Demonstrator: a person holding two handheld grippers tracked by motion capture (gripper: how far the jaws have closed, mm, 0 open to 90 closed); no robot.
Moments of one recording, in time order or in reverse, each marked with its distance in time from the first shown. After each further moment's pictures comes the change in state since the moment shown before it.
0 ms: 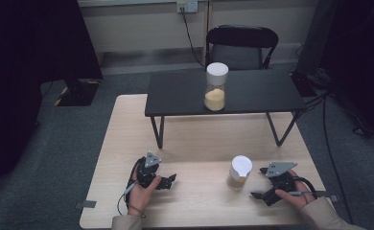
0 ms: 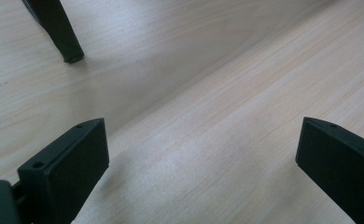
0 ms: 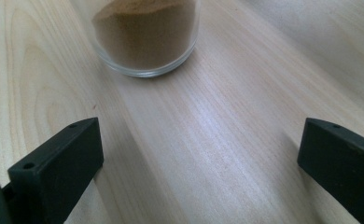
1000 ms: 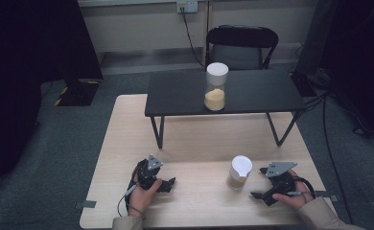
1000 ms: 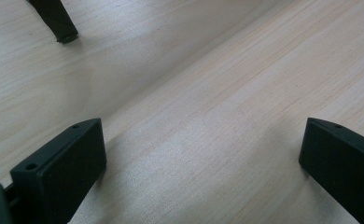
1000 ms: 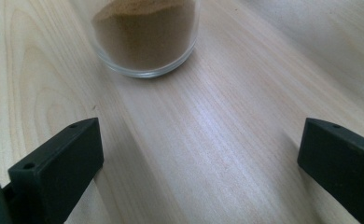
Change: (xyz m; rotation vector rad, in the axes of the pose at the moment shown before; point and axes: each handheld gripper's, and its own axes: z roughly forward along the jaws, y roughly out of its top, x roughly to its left) left arm -0.004 -0.001 0.006 0.040 0.021 0.045; right arm 0.000 0.000 0.000 0.000 0.000 0.001
